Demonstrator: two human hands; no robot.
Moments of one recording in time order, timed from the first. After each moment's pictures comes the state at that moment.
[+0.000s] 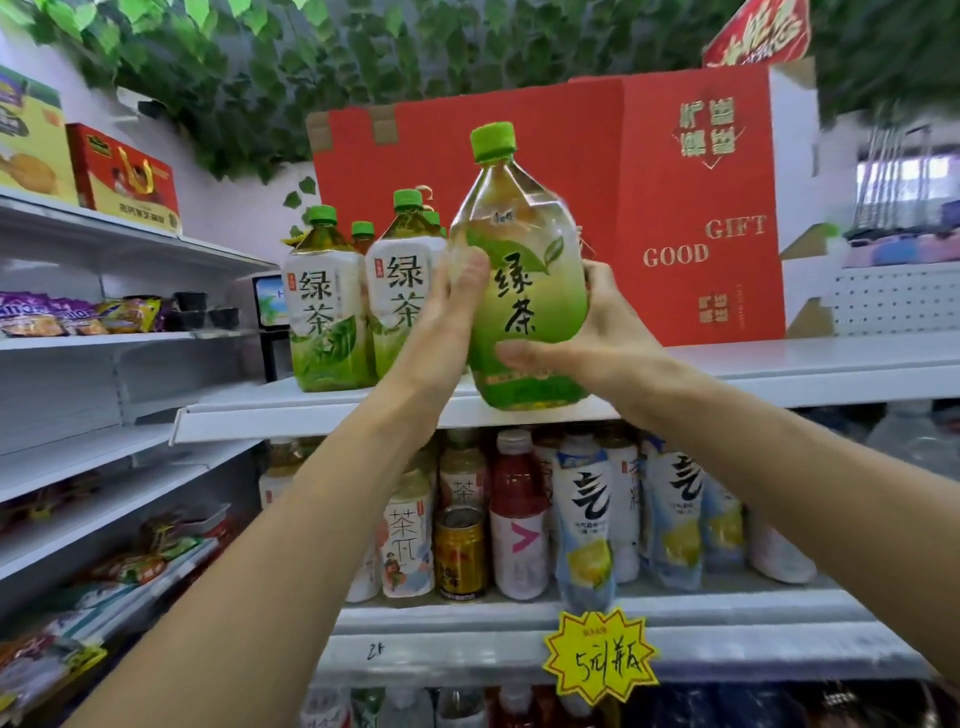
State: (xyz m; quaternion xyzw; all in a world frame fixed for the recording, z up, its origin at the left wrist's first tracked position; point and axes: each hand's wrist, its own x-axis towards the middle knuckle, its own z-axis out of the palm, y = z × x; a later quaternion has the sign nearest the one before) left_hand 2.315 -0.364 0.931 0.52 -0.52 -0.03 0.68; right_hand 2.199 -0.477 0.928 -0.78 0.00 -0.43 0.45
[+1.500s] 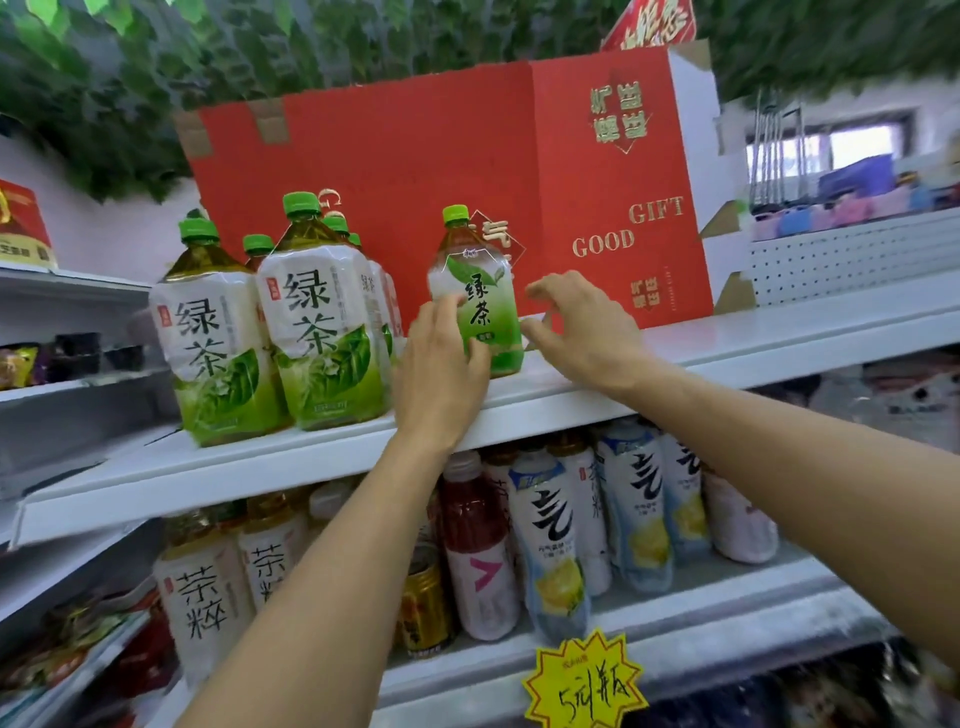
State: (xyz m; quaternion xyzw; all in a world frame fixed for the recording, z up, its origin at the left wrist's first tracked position) left_hand 2.344 -0.466 0.912 0.71 -0.49 0.32 0.40; right_hand 2.223 -0.567 0.930 -0.85 0.25 -0.47 0.03
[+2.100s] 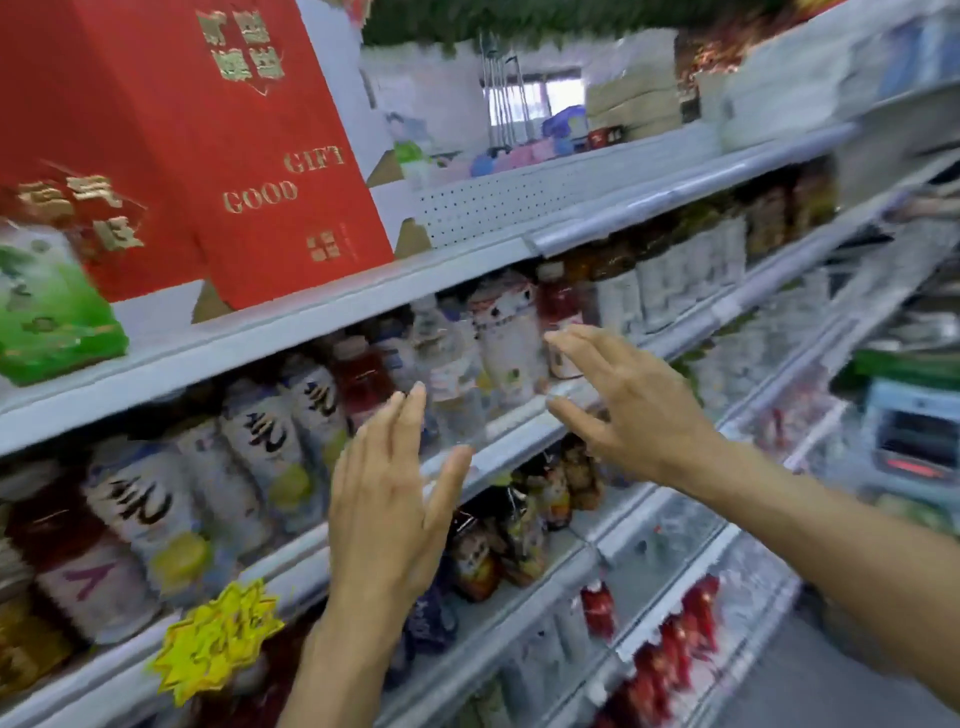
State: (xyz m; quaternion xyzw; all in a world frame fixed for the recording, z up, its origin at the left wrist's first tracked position) left_hand 2.068 -0.506 0.747 0.65 -0.67 0.18 0.32; right_hand 1.843 -0.605 0.752 -0.82 0.39 -0.40 -0.11
